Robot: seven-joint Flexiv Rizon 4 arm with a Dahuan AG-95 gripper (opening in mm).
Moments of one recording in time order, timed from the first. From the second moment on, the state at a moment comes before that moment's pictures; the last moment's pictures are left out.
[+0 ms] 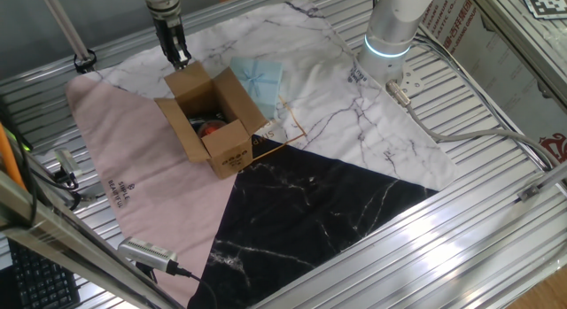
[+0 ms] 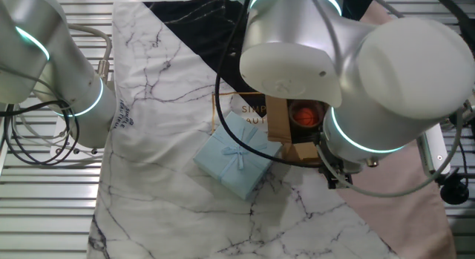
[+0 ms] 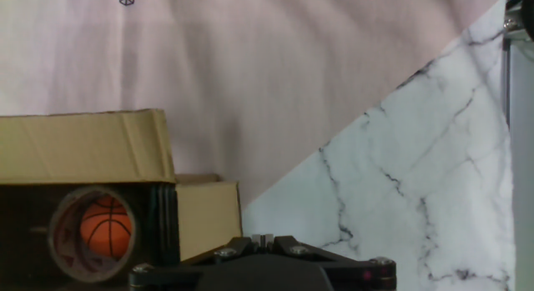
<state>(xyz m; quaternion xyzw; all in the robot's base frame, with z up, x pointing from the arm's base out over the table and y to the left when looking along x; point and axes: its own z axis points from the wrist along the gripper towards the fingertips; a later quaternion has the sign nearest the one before) 0.542 -0.161 0.148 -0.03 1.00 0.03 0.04</state>
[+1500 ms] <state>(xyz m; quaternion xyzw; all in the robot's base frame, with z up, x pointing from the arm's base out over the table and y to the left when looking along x) 0.539 -0.131 0.172 -0.01 1.00 0.03 0.03</state>
